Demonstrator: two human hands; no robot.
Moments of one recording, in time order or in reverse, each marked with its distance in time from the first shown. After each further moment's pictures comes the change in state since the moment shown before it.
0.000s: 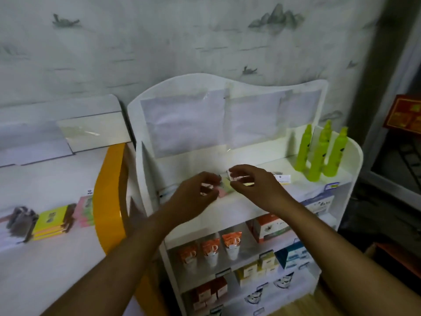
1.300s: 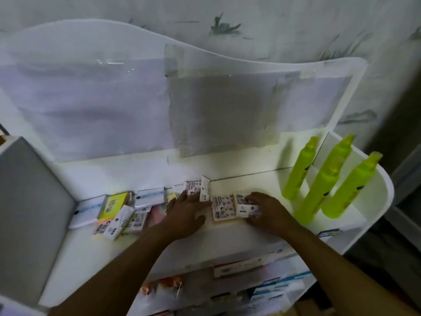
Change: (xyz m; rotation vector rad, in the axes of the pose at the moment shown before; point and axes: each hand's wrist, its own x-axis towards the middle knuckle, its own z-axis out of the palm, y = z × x) left_hand 0.208 -0.112 0.194 0.548 -0.332 -0.329; right_hand 0.162 0.298 -0.103 -0.394 -0.322 0.177
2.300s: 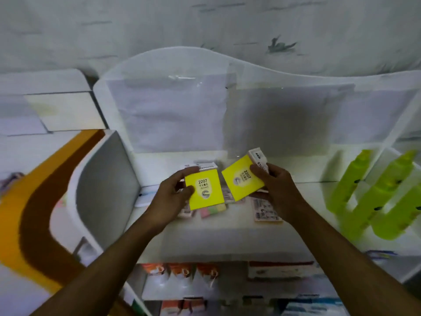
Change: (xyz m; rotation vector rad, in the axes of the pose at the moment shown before) left_hand -0.124 -0.036 -0.085 -1.031 0.611 -0.035; right_hand -0.010 -0.150 -0.020 1.181 -0.002 -0.070
